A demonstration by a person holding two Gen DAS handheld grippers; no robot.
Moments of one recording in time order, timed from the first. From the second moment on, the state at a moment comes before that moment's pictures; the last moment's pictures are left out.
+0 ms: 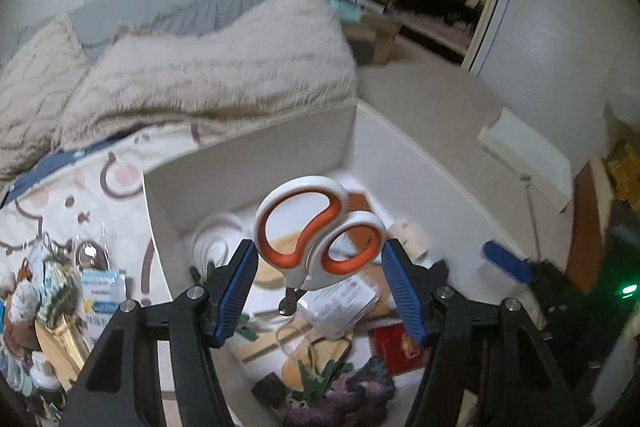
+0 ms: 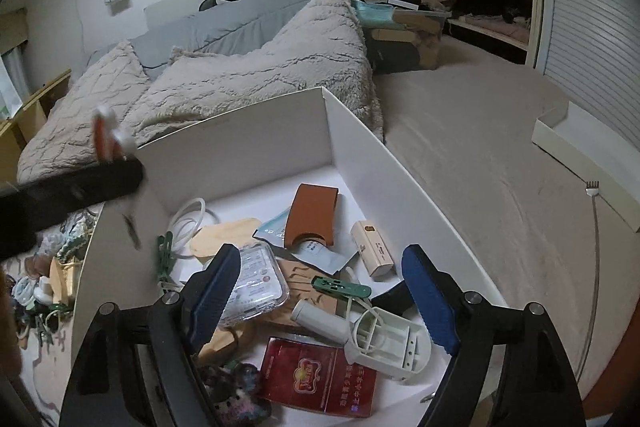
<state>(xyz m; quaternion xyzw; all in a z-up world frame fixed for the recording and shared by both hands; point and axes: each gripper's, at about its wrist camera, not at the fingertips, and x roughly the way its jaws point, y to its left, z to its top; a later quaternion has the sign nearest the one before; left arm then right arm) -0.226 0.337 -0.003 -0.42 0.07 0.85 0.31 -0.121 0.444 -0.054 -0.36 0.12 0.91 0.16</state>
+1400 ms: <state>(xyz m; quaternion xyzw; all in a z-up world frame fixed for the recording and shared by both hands) -0.228 0.322 -0.033 -0.41 0.11 0.87 0.25 -0.119 0.441 -0.055 -0.36 0.09 0.91 0.18</state>
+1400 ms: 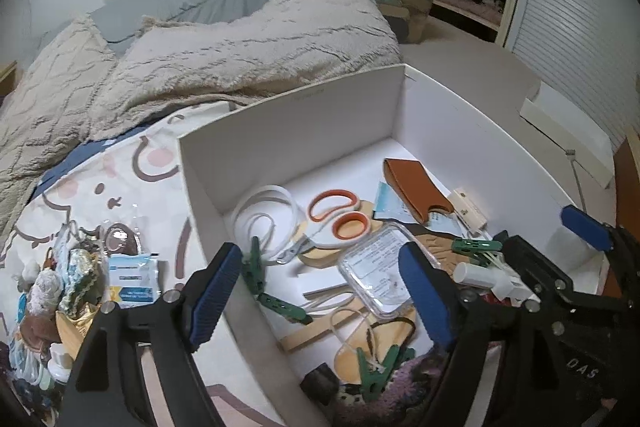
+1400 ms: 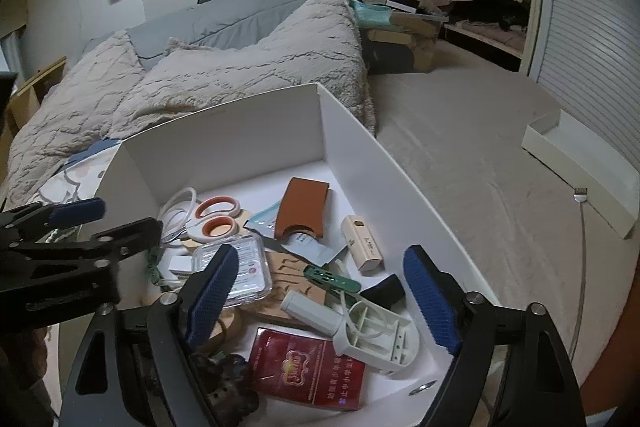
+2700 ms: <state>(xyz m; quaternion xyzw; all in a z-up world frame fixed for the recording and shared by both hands) -0.202 0.239 -0.001 -0.33 0.09 0.92 0.21 -0.109 0.422 -0.032 -0.31 0.09 0.93 0.16</state>
